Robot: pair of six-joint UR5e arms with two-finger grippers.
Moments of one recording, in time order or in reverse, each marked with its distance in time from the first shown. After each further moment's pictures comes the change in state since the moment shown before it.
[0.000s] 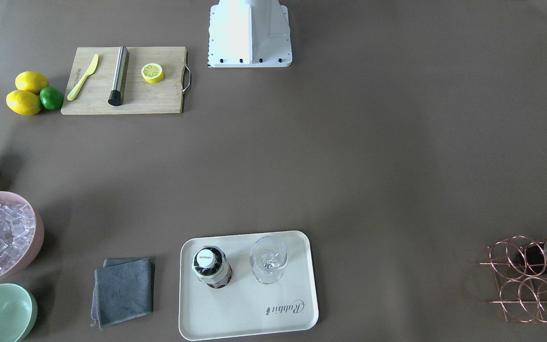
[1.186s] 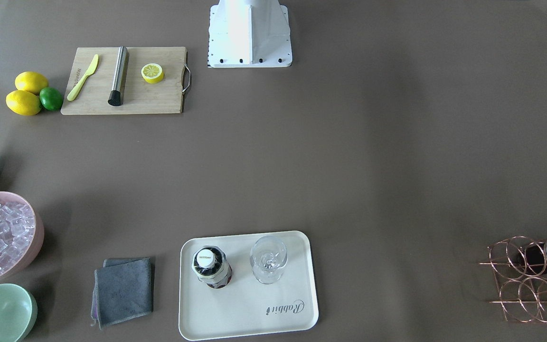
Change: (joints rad) left arm -0.034 0.457 -0.088 -0.010 0.016 0.879; right arm 0.112 -0.273 0.114 -0.165 -0.069 -0.010
